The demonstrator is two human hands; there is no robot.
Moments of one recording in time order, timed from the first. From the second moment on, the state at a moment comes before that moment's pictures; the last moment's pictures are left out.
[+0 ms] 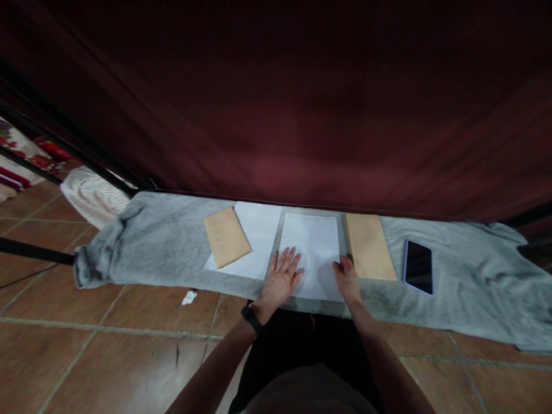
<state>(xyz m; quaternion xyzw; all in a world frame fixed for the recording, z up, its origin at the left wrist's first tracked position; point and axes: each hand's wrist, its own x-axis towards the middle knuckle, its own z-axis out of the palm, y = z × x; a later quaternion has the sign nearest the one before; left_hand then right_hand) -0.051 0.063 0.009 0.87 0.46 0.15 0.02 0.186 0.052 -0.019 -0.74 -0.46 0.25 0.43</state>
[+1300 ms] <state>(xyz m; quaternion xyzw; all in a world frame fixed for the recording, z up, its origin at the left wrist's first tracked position) -0.046 0.042 0.008 0.92 0.39 0.10 0.03 0.182 0.033 -0.024 -0.69 -0.56 0.15 0.43</state>
